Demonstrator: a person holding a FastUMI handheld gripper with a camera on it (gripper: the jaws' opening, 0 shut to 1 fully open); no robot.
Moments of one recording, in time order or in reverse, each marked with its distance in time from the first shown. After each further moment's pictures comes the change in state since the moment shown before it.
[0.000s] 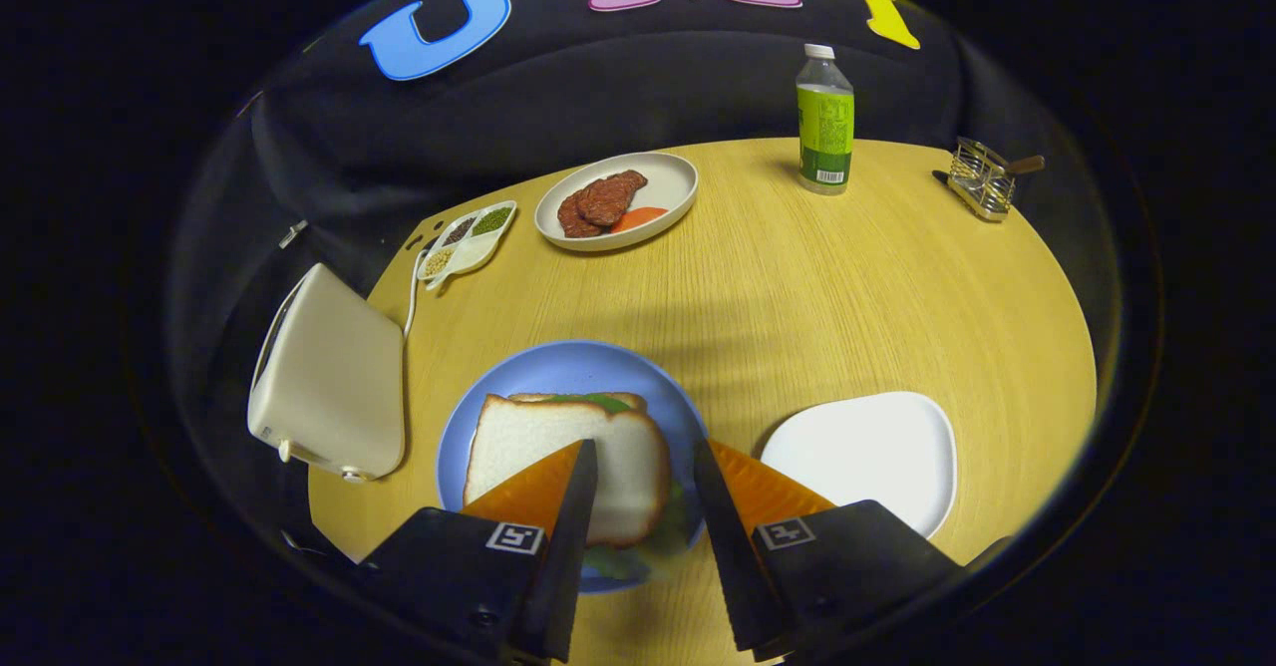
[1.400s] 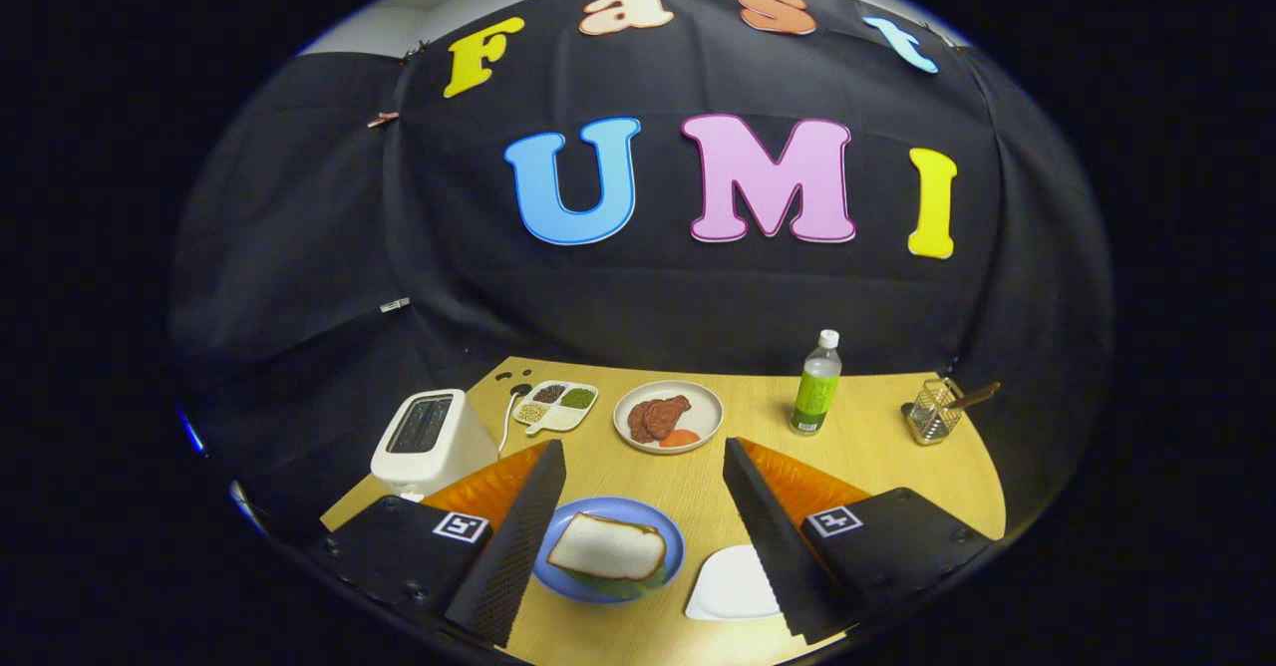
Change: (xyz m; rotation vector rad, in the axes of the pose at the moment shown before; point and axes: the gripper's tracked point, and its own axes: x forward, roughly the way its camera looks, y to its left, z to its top) arm -0.220 0.050 0.138 -0.290 -0.527 0.090
